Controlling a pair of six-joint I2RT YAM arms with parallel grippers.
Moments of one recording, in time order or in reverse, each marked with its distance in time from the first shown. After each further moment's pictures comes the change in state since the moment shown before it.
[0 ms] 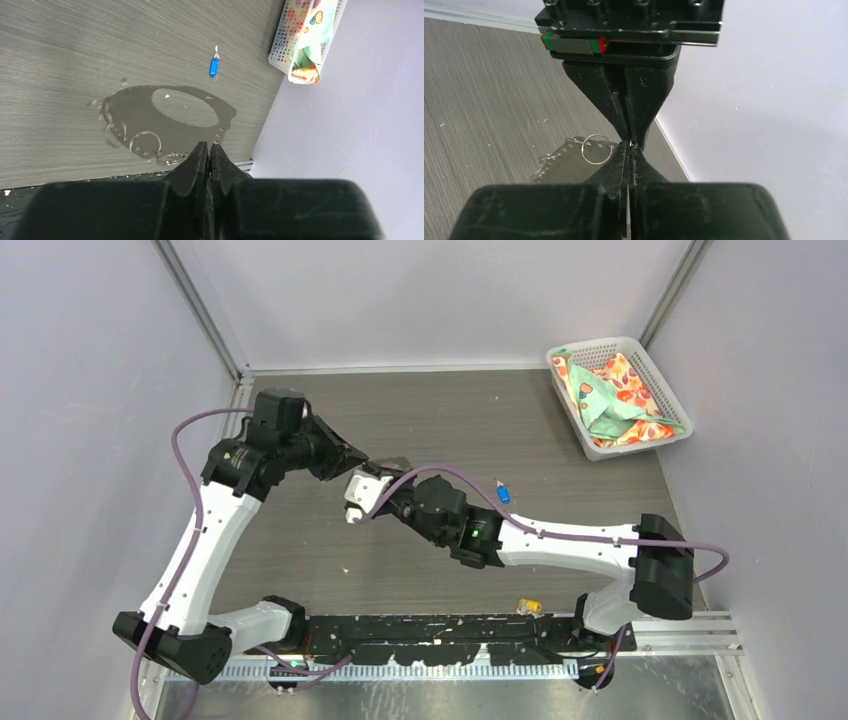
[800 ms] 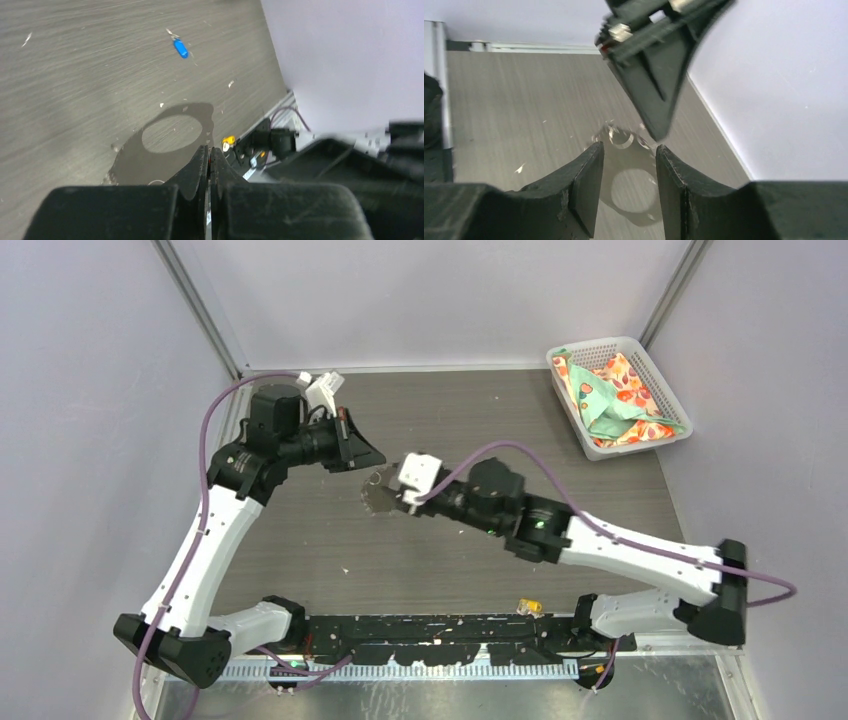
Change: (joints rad) left arm 0.011 -0.019 -0.062 0.217 0.307 0.504; right arm -0.042 -0.213 0.009 -0.294 -0.222 0.258
